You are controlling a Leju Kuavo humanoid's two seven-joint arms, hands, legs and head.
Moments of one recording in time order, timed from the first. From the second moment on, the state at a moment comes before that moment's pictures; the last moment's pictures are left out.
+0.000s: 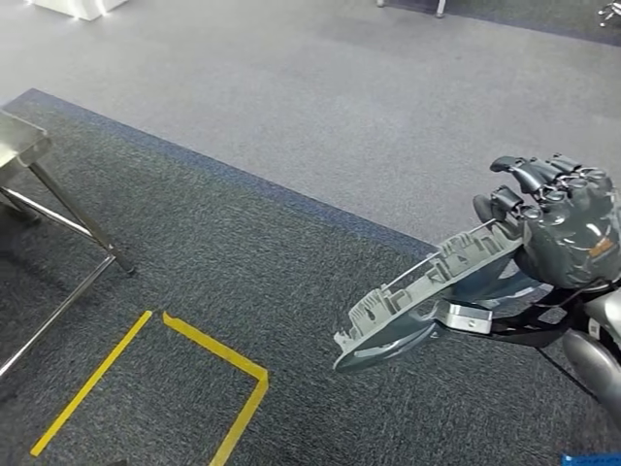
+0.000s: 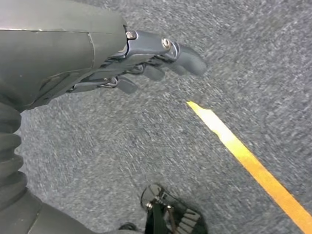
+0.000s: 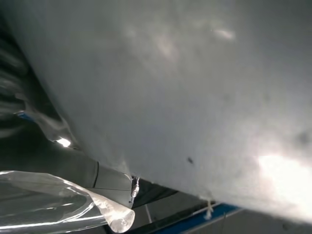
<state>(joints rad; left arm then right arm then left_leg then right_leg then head) -0.09 -0.11 1.37 -0.23 -0.99 0.22 -0.37 -0.42 -0.62 0.30 -1.95 1.11 -0.35 -0.06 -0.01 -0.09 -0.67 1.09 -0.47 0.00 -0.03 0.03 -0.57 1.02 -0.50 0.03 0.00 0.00</state>
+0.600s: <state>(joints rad) -0.09 -0.11 1.33 -0.23 -1.04 0.21 -0.36 -0.51 -0.62 0.35 -1.91 1.06 -0.31 -0.07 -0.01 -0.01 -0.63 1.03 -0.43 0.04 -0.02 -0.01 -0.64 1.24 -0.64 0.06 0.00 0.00</state>
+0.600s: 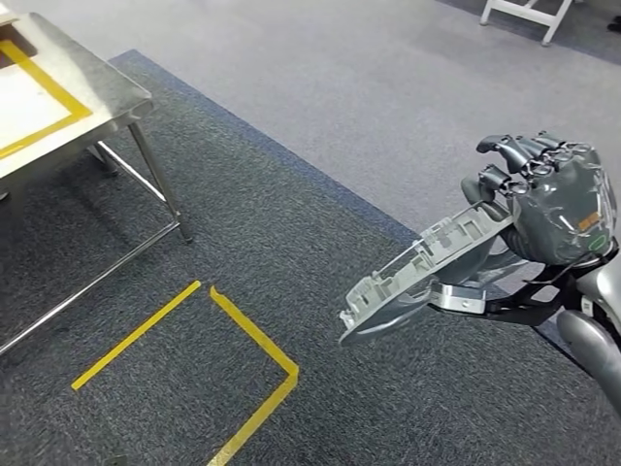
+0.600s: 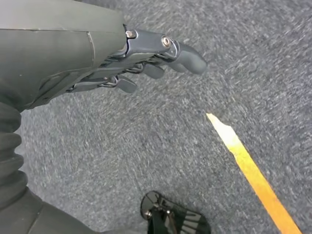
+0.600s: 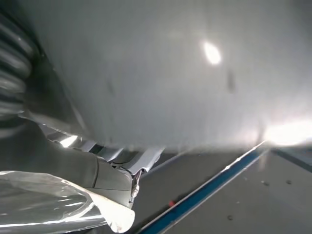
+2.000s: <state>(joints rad) -0.08 -0.12 1.31 -0.23 -1.05 0.18 -0.38 -0.58 -0.63 0.43 -1.86 1.04 -0.26 -0.07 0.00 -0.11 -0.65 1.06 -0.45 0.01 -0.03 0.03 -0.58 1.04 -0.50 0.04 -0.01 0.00</state>
